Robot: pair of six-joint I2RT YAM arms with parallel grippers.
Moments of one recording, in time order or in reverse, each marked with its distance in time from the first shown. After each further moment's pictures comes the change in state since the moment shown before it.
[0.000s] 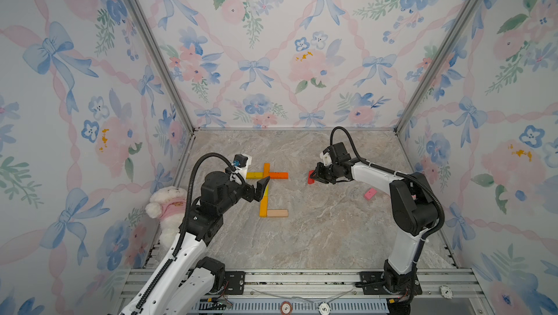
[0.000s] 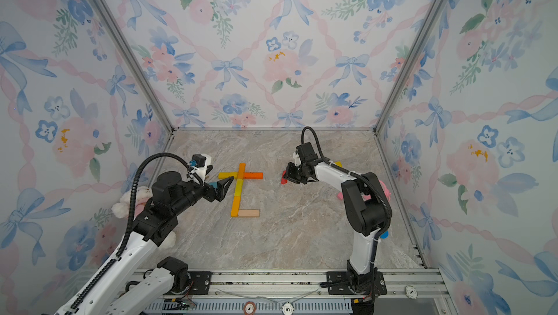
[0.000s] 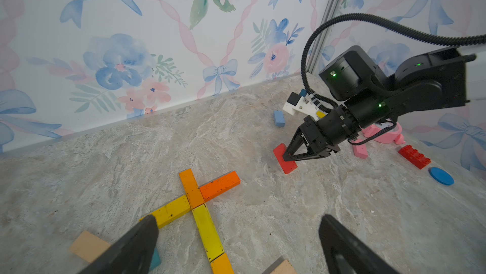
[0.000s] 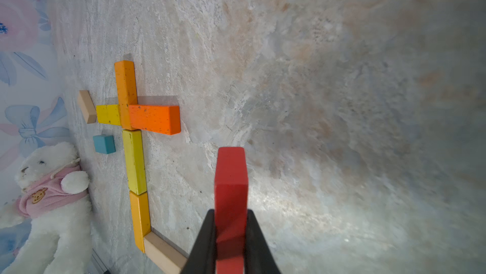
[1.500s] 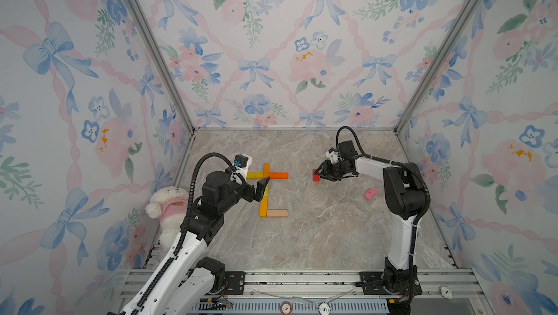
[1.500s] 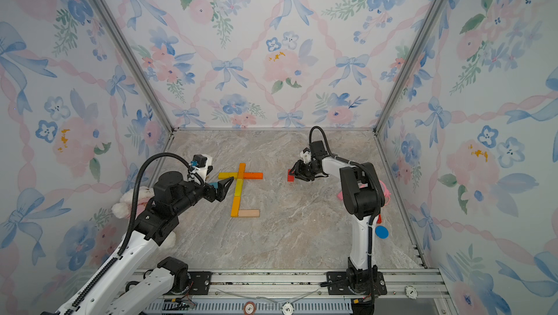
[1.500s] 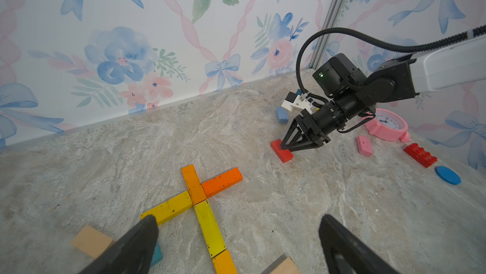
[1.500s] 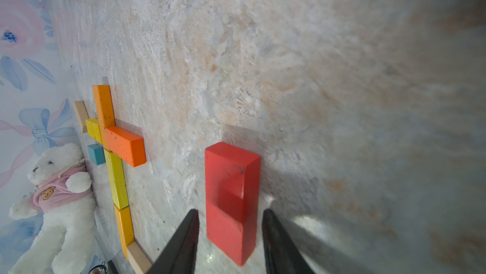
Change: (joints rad) left arm -0.001 0.014 -0.005 -0.001 -0.016 -0.003; right arm -0.154 0.179 0.099 -0.010 -0.167 -0.147
